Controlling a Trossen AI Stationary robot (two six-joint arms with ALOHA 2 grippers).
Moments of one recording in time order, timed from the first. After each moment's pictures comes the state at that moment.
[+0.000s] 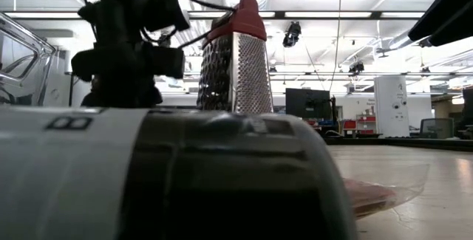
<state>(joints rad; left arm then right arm) -0.09 1.64 0.86 -0.52 0.06 -0.24 0.93 1.51 0.94 -0.88 0.95 0.88</state>
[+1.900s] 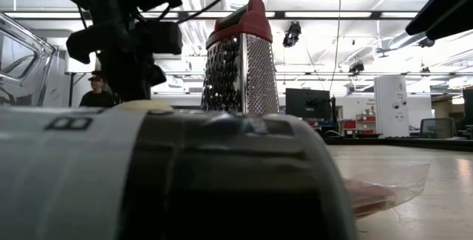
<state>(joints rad) -0.10 1.51 0.86 -0.54 -0.01 -0.15 0.92 1.51 0.96 -0.88 0.97 0.87</state>
